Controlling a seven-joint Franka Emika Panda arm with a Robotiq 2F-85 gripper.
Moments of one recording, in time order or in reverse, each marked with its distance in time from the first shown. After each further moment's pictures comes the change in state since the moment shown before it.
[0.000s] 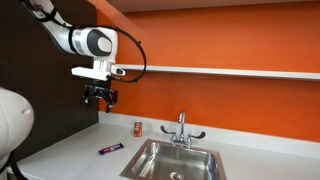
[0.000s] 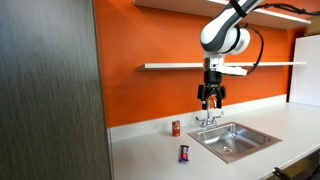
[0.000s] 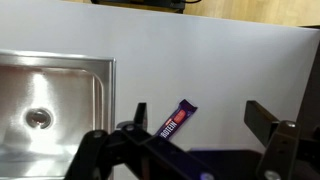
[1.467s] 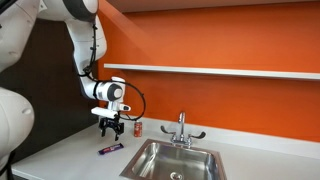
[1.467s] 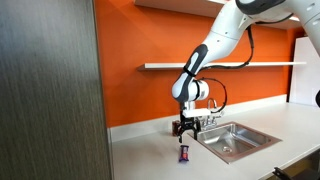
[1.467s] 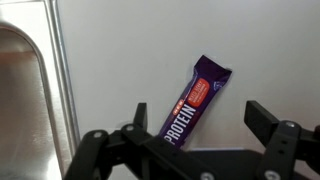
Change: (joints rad) arm 0.004 0.799 0.064 0.388 -0.009 0.338 0.208
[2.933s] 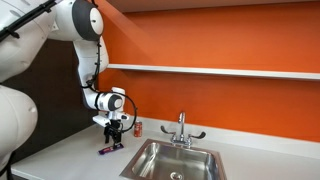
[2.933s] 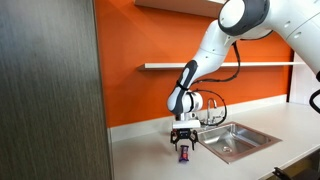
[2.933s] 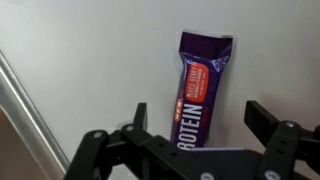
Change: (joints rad) arm 0.075 0.187 -0.058 0.123 0.027 0.051 0.381
